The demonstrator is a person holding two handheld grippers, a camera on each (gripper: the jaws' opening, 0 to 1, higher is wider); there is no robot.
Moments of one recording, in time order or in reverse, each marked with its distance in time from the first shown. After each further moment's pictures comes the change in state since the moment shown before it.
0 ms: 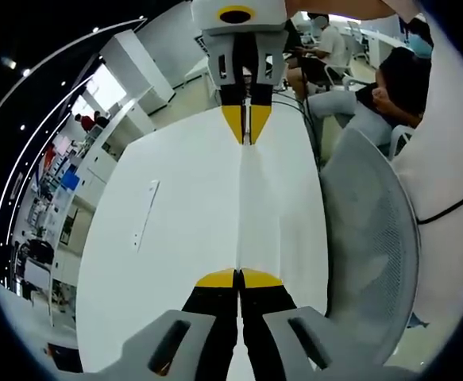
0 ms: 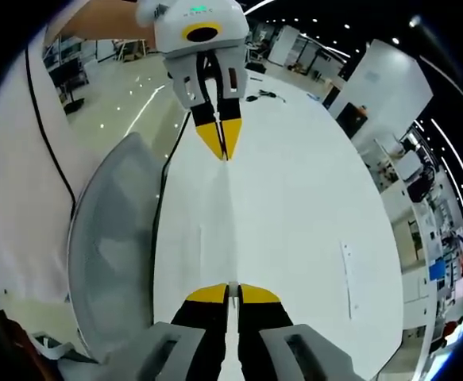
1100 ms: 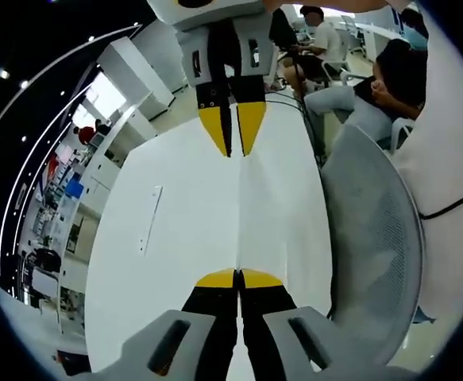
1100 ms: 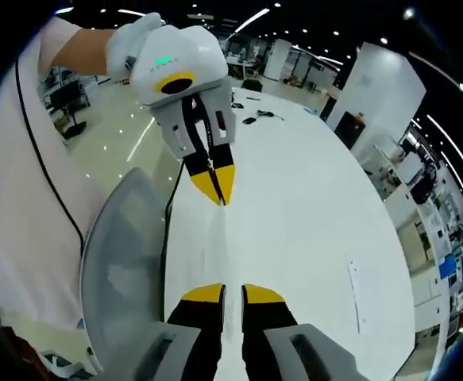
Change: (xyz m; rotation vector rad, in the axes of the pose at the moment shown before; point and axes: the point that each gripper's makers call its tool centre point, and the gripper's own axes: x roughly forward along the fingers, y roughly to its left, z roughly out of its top) left arm -0.001 0.001 0.002 0.049 -0.008 0.027; right arm -0.007 -0.002 0.044 0.056 -0.111 0.040
